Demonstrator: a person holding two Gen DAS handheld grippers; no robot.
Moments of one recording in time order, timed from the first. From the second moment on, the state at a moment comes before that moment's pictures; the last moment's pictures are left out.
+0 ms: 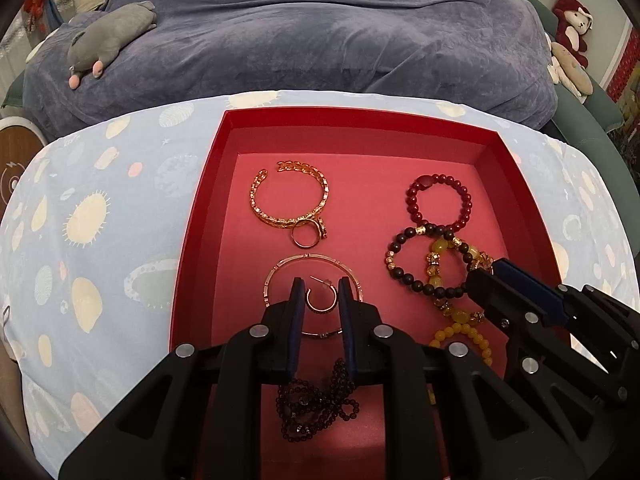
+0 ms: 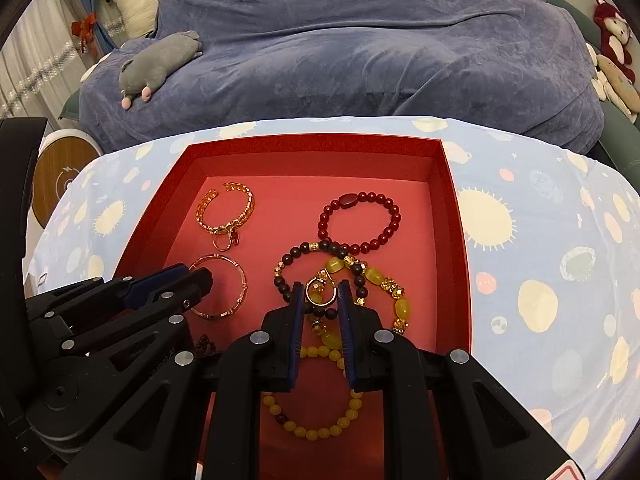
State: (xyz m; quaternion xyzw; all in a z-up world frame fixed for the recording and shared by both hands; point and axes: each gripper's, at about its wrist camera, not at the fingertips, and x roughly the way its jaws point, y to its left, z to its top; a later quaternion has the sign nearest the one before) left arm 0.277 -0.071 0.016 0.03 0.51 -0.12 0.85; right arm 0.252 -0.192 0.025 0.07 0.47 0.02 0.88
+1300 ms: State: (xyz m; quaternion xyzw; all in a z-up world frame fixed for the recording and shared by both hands) left arm 0.189 -0.047 0.072 0.03 0.47 -0.08 0.88; right arm 0.154 -0.194 0.074 0.06 0.45 -0.04 0.89
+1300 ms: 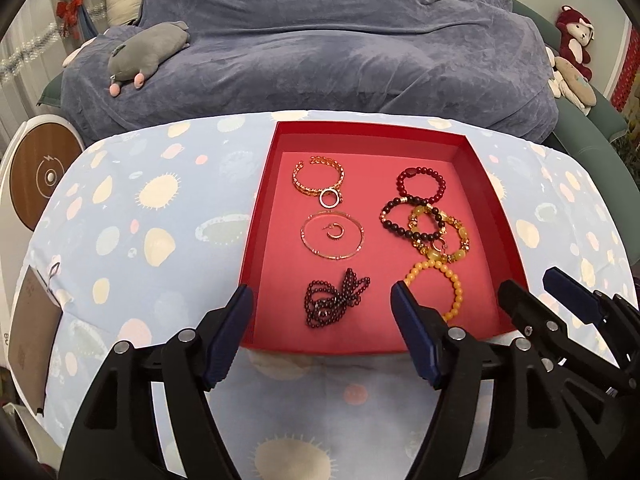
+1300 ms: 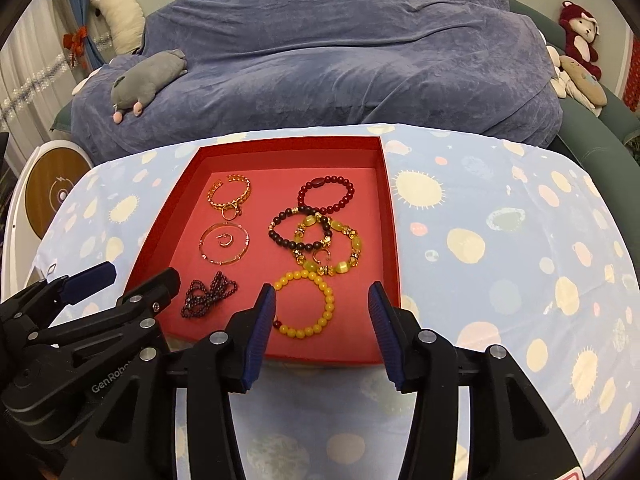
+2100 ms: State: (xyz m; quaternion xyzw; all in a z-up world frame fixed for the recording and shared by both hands) left arm 0.105 -0.020 0.076 0.03 0.47 -0.05 0.88; right arm 0.073 -0.185 0.079 0.08 0.45 -0.05 0.89
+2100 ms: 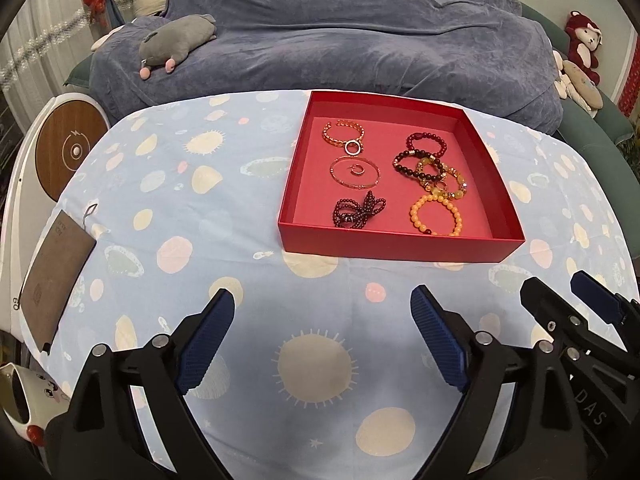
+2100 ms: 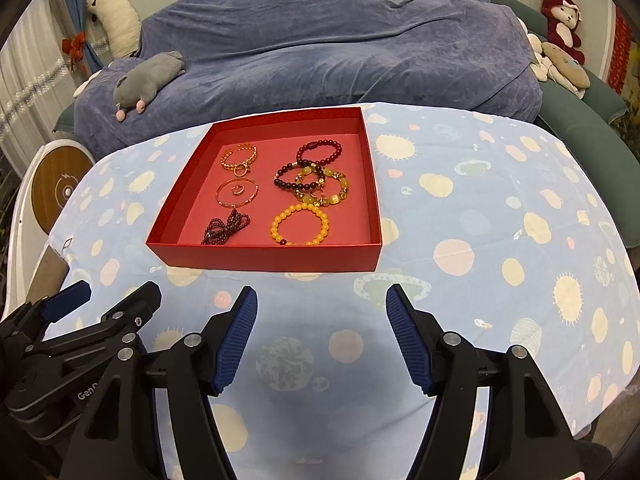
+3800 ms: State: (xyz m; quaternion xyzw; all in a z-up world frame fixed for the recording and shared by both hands) left arm 0.089 -0.008 0.067 0.03 0.47 -0.03 0.88; right arm 0.050 -0.187 0.072 0.06 0.44 -0.09 0.89
